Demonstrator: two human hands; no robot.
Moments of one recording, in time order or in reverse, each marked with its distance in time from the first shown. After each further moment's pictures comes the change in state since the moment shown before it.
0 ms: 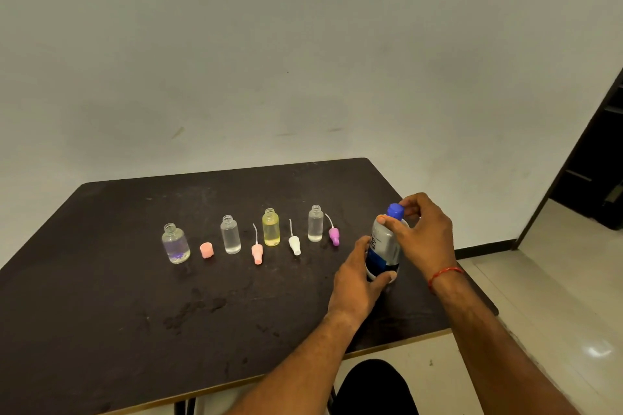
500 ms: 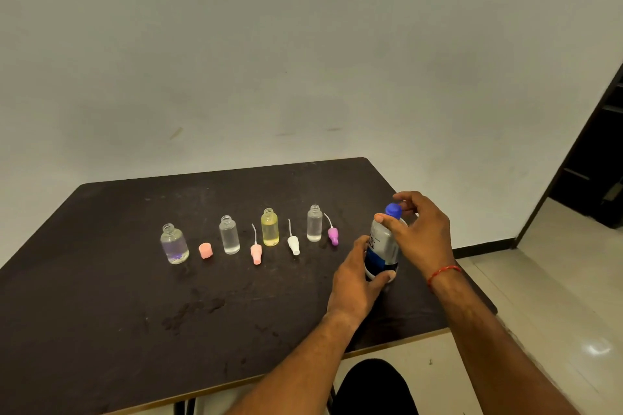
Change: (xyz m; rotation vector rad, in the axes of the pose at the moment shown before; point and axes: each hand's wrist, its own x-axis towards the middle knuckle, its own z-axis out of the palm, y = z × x) left_hand 0.000 0.000 0.001 -0.002 -0.006 -0.002; right_hand 0.001 -0.001 0.000 0.029 -0.013 -0.032
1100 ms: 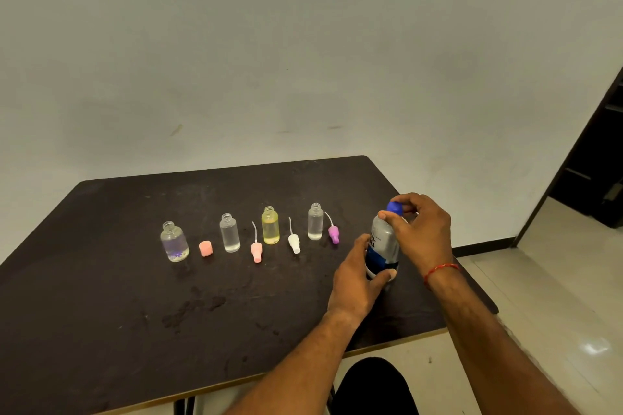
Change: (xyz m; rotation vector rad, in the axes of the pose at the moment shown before) left_hand -0.001 0.003 -0.001 -0.004 0.012 -0.002; right_hand 0.001 -0.001 0.002 -0.022 0.045 -0.004
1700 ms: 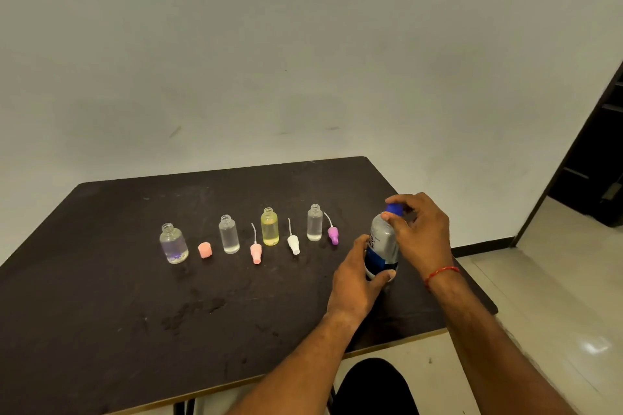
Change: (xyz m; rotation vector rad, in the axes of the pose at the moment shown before) left_hand 0.000 -0.004 0.001 0.003 0.012 0.002; right_hand -0.005 0.003 -0.003 0.028 -0.031 -0.091
